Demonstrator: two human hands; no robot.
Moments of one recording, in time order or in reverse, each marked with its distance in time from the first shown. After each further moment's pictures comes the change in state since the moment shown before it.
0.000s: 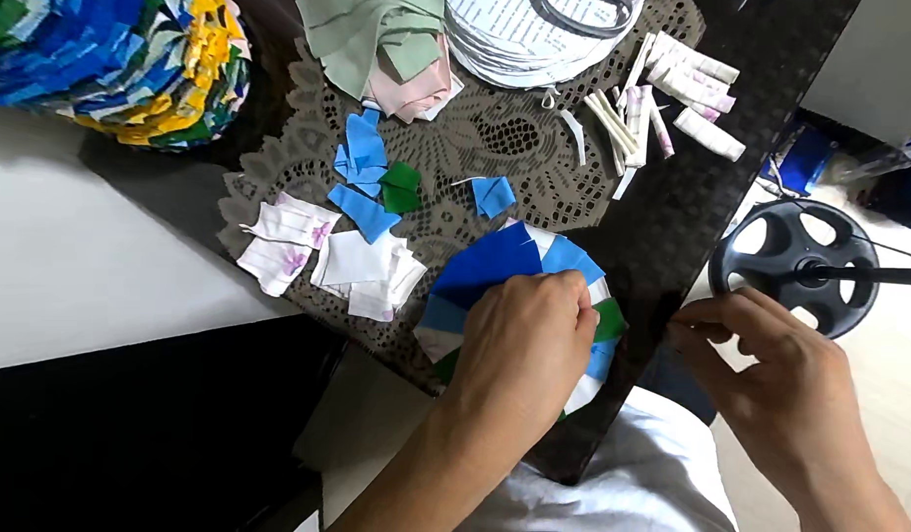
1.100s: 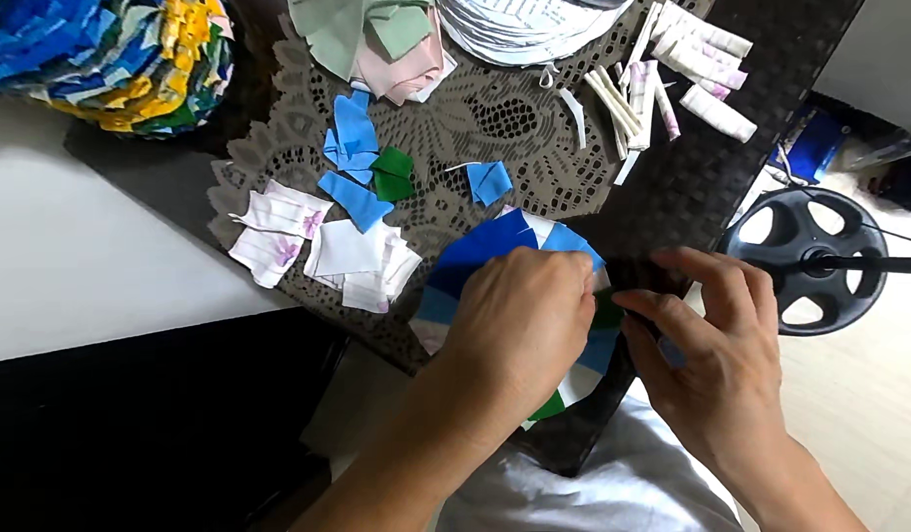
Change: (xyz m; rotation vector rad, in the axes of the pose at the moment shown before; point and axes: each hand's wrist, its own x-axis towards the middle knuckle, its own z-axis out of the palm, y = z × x) left_hand 0.013 0.000 -0.012 0.096 -0.095 0.080; right_hand 0.005 -0.015 0.034 -0.067 0.129 -0.236
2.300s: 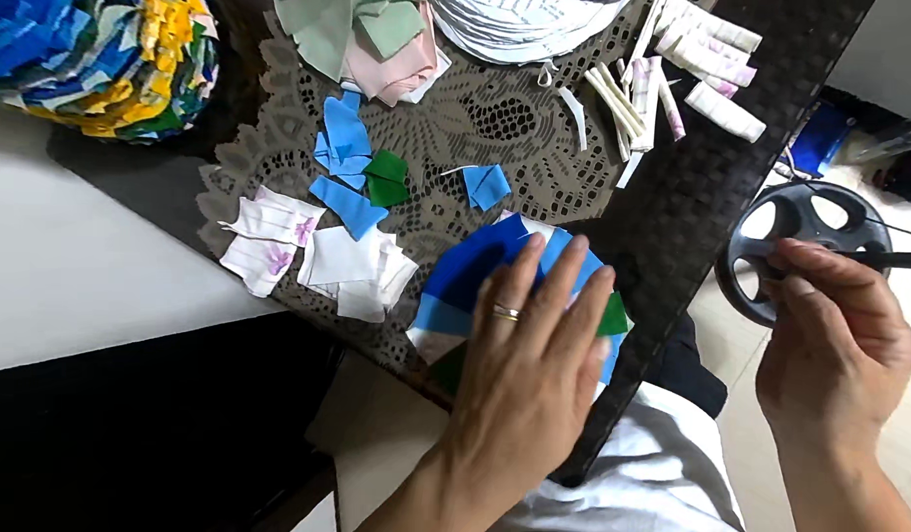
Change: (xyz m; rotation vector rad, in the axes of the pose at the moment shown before) left_hand -0.038 -0.016 0.051 -0.072 0.425 0.254; right_hand -0.015 0.064 -0.013 0.799 0.388 0.477
